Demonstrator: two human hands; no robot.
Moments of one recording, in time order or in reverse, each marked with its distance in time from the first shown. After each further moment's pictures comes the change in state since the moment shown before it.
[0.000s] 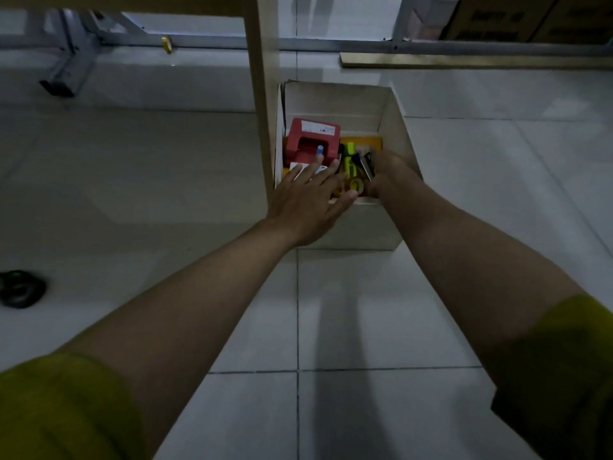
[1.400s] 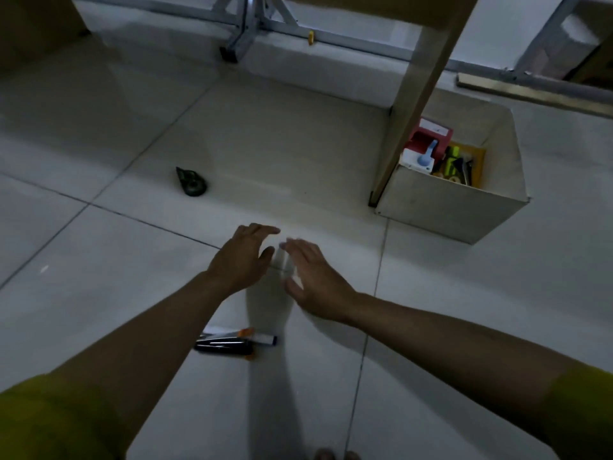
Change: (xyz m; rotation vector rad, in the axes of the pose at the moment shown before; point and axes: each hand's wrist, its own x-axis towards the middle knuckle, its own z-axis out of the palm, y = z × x) left_hand -0.299 -0.099 -0.002 -0.296 0.060 -0.534; right_hand -0.223 0.264 0.043 -1.431 -0.851 -1.008
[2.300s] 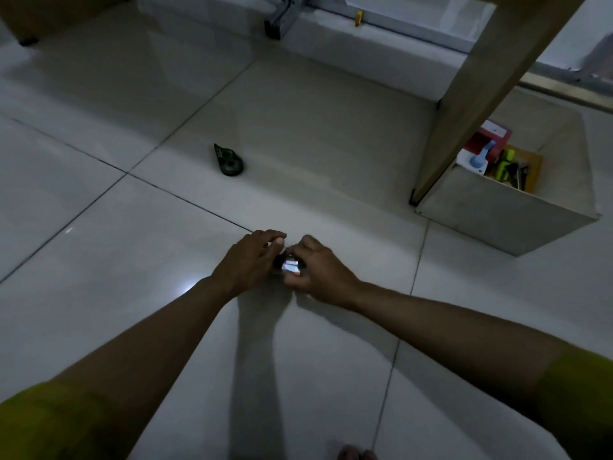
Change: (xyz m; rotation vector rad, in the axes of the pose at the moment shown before) left_hand -0.030 -0.047 0.002 -0.271 0.029 -0.167; right_hand 0.043 -0.020 0.033 0.059 -0.013 -0.119
